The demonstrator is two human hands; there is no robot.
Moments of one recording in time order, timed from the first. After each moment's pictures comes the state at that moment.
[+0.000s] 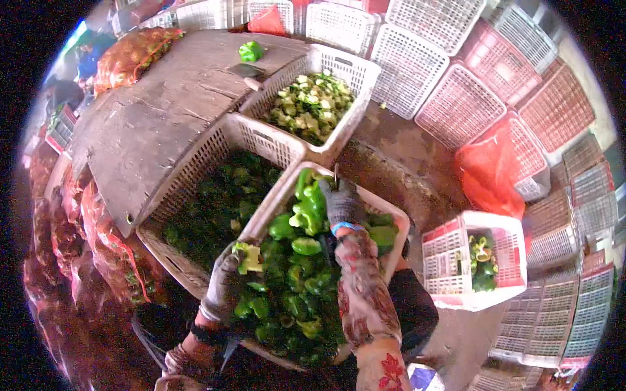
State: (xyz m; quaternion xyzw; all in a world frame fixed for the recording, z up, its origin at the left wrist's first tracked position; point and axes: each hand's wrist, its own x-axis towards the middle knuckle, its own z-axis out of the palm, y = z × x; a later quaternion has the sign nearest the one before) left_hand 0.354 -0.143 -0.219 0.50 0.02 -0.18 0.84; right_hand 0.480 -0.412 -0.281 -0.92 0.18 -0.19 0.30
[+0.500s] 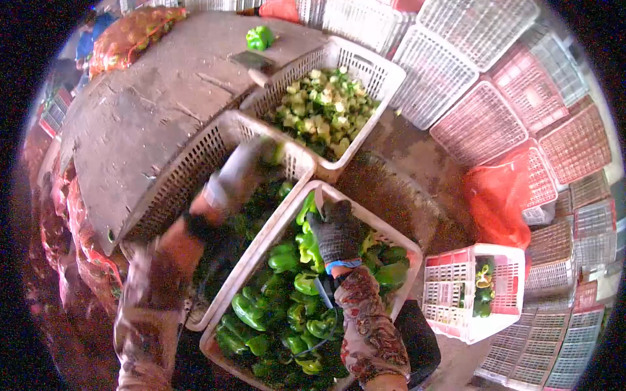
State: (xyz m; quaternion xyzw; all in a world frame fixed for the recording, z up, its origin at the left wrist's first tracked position) left_hand 0.622 -0.193 -0.238 0.52 -0.05 -0.19 0.83; right_hand 0.506 -0.393 -0.300 -0.97 0.02 -0.17 0.16
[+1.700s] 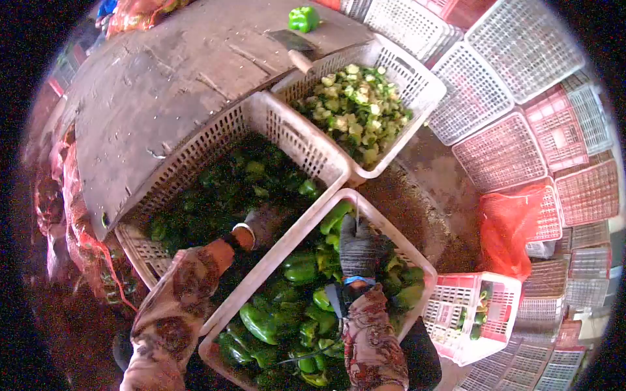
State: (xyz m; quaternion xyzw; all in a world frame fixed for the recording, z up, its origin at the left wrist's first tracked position) left_hand 0.578 -0.149 -0.399 0.92 -0.33 -0.18 0.08; right_hand 0.514 -0.380 -0.324 -0.97 0.09 -0.22 0.10
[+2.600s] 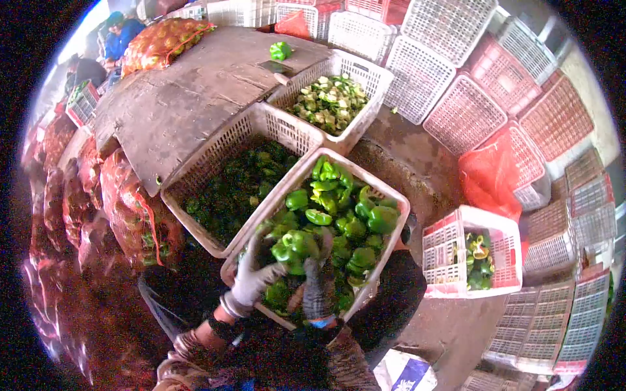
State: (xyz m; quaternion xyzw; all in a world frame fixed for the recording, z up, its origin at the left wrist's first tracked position) left_hand 0.267 -0.156 -0.200 0.56 -0.08 -0.11 0.82; right_hand 0.231 -0.294 -0.226 -0.69 0.13 -0.11 0.70
